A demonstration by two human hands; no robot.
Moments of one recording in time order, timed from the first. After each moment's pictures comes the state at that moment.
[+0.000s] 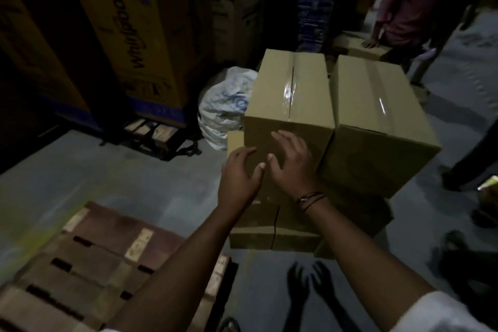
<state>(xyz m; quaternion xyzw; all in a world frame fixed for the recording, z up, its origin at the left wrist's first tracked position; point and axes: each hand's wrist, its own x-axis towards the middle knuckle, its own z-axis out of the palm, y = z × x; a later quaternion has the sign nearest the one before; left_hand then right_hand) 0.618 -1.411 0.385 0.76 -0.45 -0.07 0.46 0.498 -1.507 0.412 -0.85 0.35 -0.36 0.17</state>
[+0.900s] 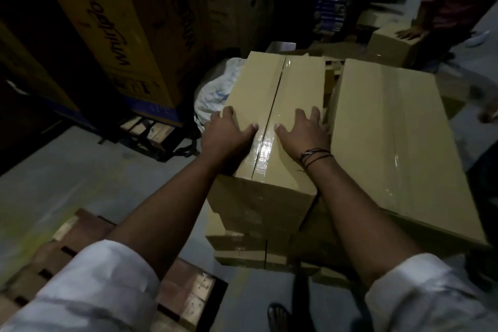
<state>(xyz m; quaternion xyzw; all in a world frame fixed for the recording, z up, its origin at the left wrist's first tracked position) 0.707 -1.691 0.429 0.89 -0.38 -0.07 0.23 0.551 -1.801 0.432 -0.82 0.53 -0.13 0.20</state>
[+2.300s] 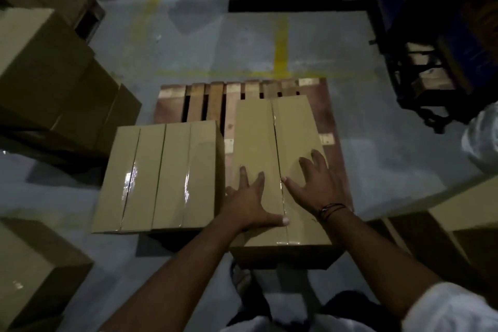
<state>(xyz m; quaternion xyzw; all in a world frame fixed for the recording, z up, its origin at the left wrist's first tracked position) 0.593 -1.000 0.258 0.91 0.11 -0.33 0.24 0.664 -1.189 0.220 -0.97 -0.07 0.12 0.18</state>
